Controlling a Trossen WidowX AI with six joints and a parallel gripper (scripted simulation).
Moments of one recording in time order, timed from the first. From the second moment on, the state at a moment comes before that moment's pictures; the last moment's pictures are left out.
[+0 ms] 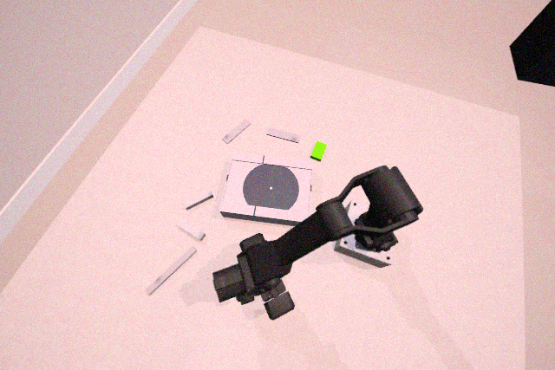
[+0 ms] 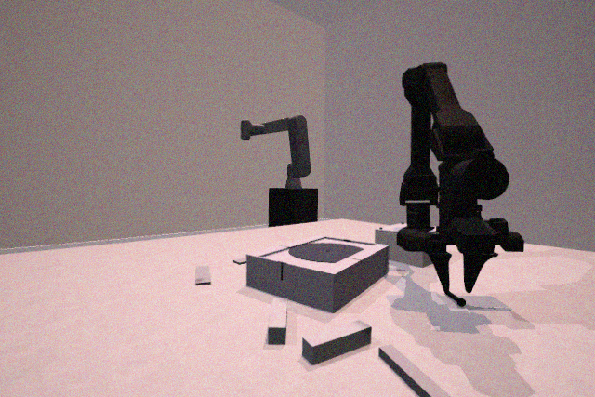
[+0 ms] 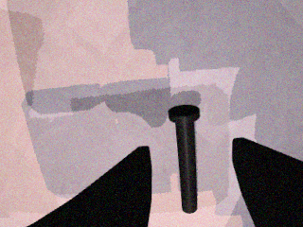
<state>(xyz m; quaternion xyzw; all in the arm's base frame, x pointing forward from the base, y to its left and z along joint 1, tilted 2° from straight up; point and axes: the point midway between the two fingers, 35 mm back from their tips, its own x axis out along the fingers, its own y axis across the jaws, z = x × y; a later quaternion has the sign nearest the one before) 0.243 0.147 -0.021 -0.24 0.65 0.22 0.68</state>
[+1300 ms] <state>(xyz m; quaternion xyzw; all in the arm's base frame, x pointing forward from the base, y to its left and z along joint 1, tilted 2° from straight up) 0.240 0.145 -0.039 -0.24 0.66 0.22 0.68</state>
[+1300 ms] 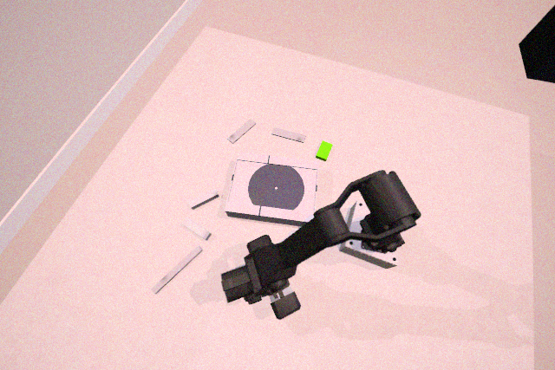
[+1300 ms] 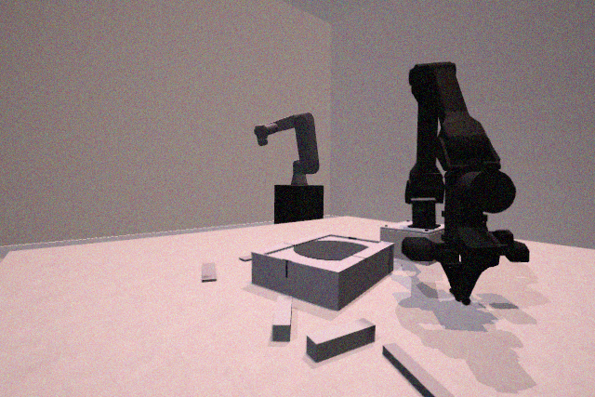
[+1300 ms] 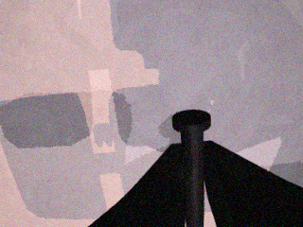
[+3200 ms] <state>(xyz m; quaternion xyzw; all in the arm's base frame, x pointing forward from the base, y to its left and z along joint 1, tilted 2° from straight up) 0.241 0.143 0.007 -0.24 0.66 0.22 0.68</state>
